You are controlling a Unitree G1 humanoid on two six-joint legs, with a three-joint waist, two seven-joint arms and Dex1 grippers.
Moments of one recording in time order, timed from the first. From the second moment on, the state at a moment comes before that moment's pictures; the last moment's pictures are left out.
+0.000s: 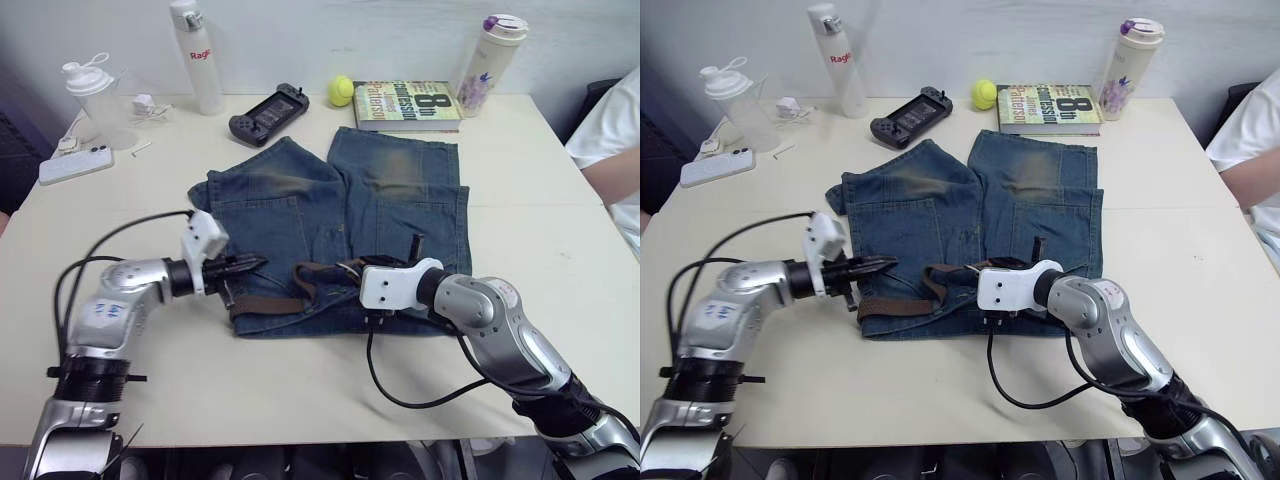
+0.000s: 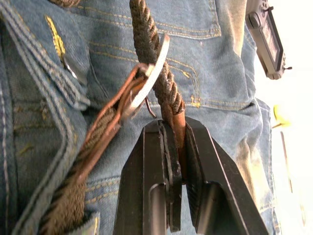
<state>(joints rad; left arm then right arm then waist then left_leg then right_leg) -0.44 0.64 -0.05 0.12 -0.31 0.41 -0.90 -0.41 -0.63 0.37 -0.42 -0.48 0.30 0.73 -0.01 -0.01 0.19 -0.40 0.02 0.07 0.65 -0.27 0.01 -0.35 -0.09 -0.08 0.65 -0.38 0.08</state>
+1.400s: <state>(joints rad) -0.38 0.65 0.03 0.01 -0.35 0.23 -0.94 -0.40 -0.72 0.18 -0.57 -0.29 0.28 0.74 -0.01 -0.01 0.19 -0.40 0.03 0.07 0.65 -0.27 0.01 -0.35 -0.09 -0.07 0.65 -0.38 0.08</state>
